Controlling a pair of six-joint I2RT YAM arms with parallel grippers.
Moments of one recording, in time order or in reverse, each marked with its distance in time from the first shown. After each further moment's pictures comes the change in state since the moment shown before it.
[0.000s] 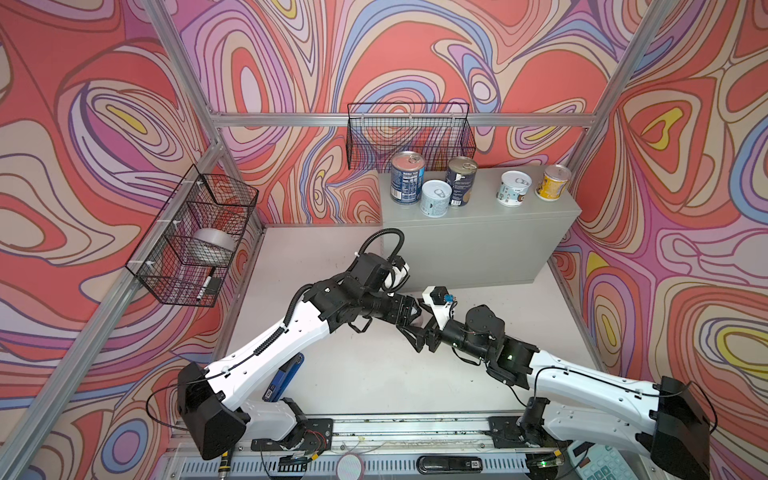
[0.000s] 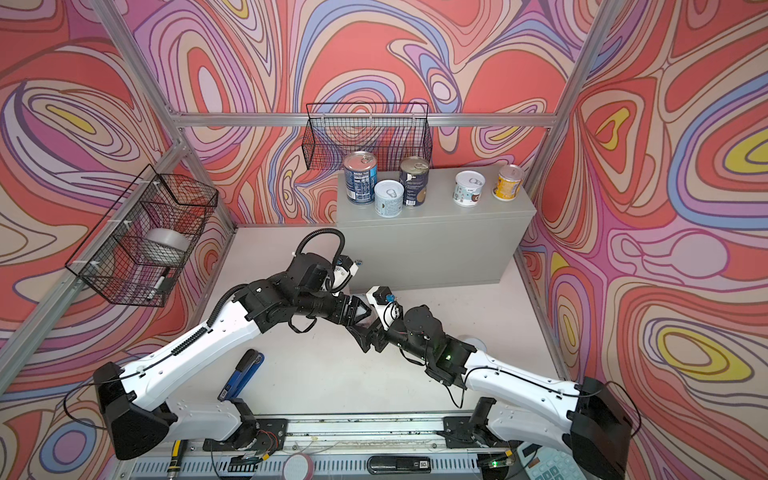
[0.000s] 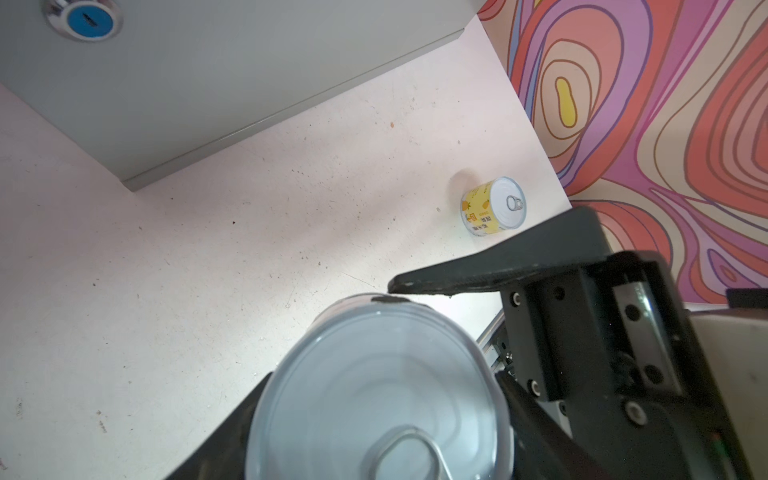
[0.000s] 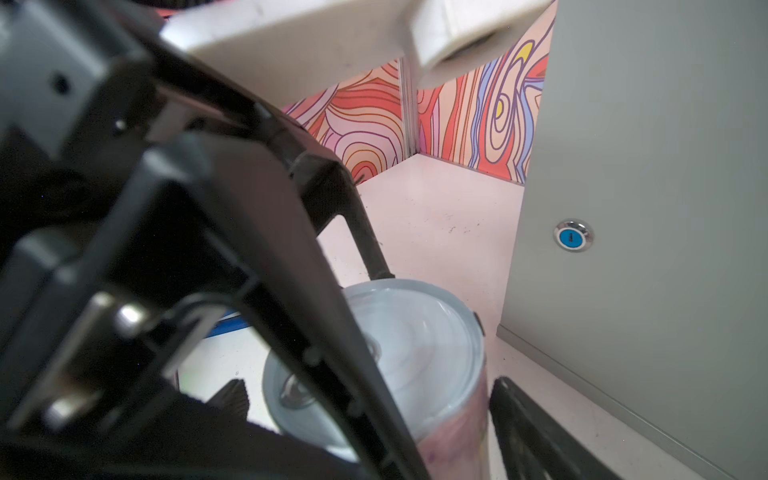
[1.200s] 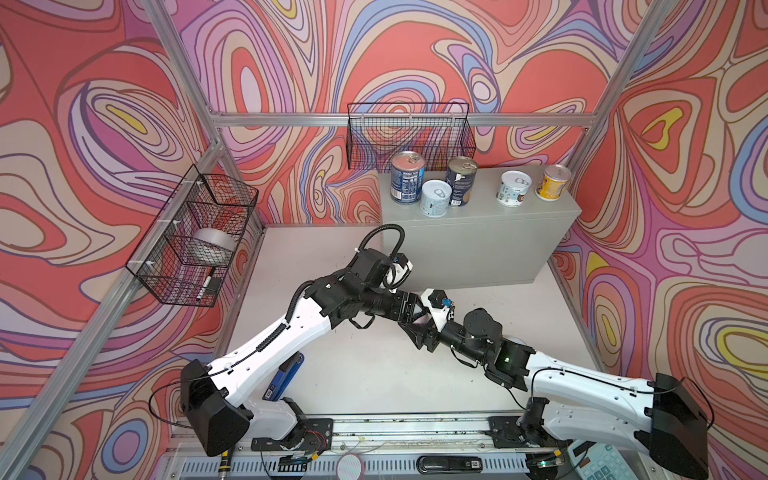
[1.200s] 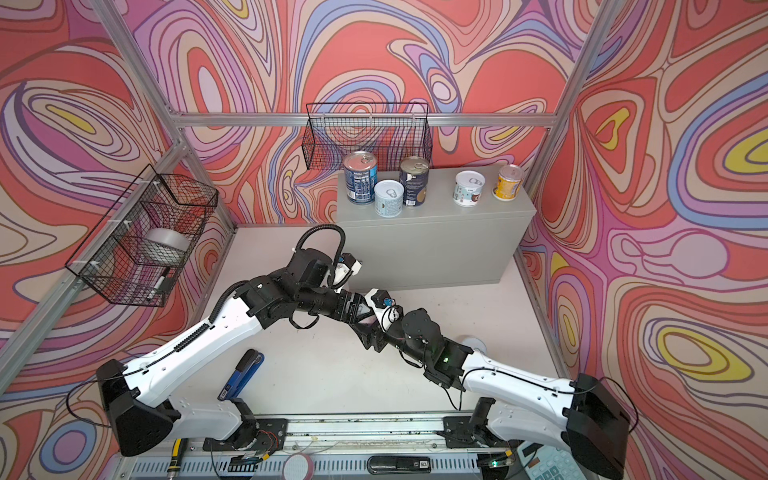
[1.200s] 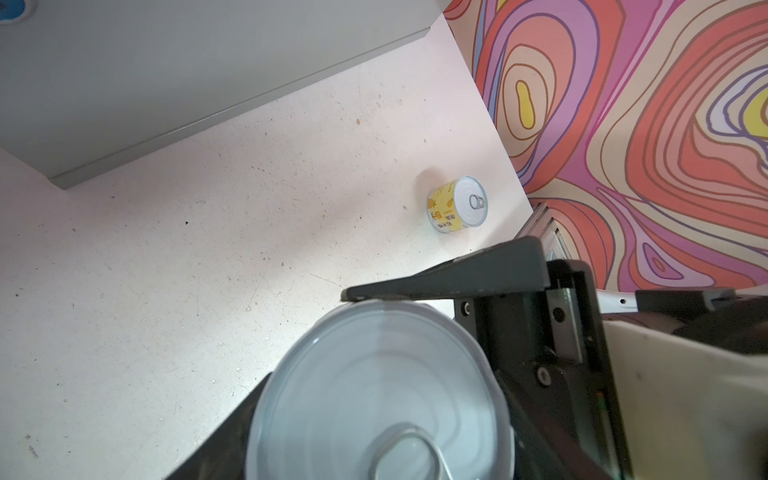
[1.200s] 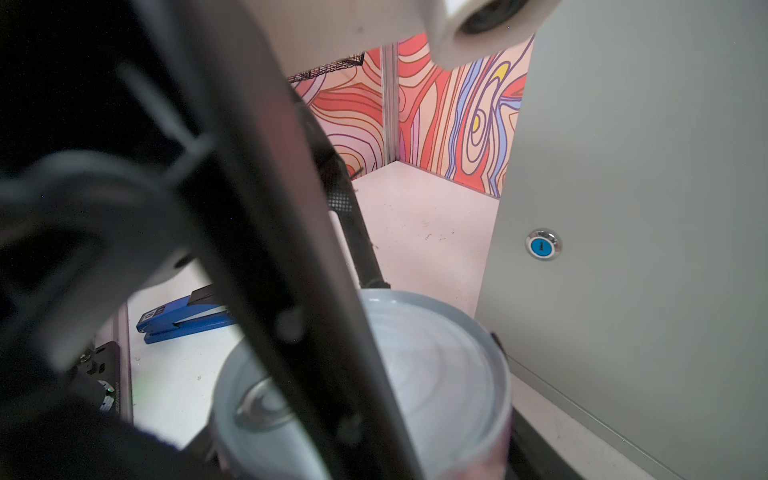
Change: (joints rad) left arm 0.019 0.023 0.030 0.011 0.101 -0.035; right arm 0.017 0.014 -0.025 0.053 0.090 -0.061
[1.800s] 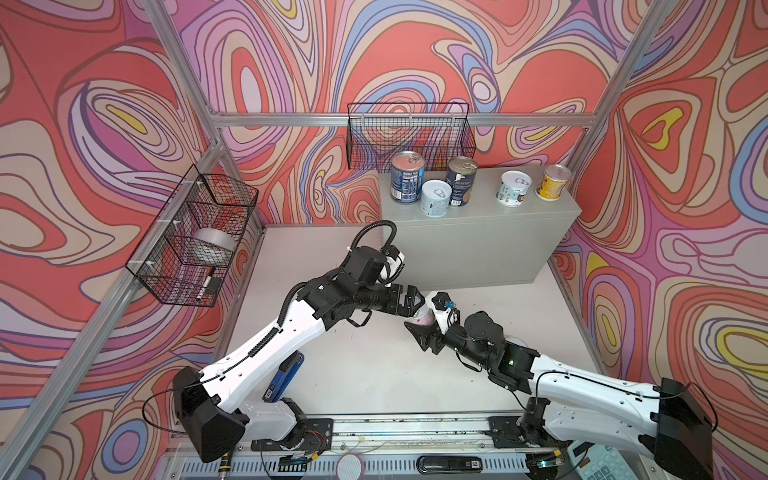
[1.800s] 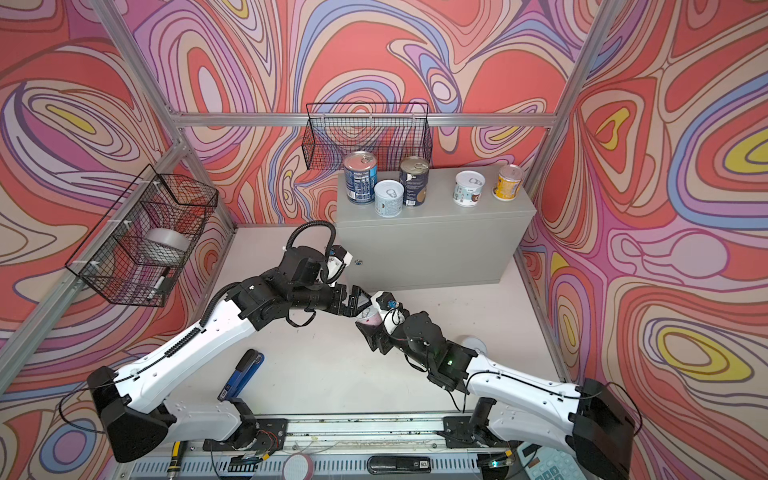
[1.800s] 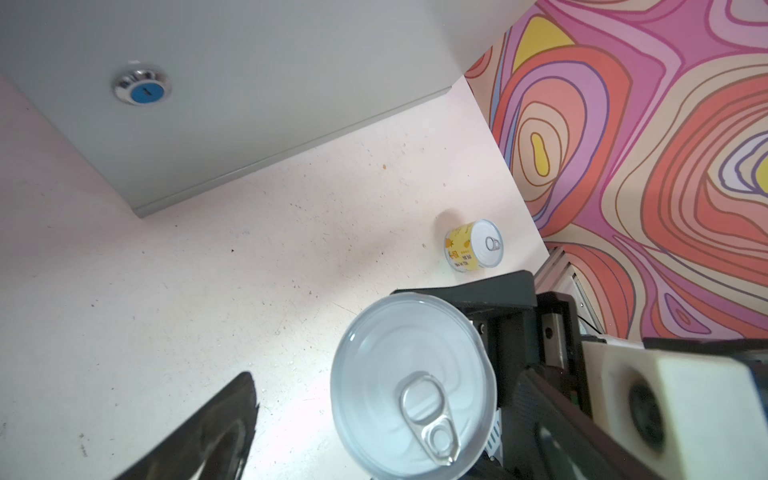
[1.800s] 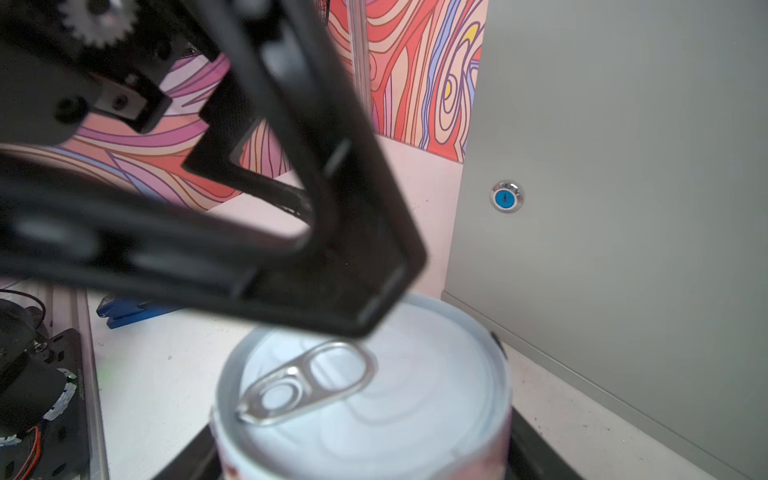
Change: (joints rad) left arm 0.015 -0.046 -0.007 0.037 -0.129 -0.029; right arm 0.000 -0.055 -0.028 -0.096 0.072 0.012
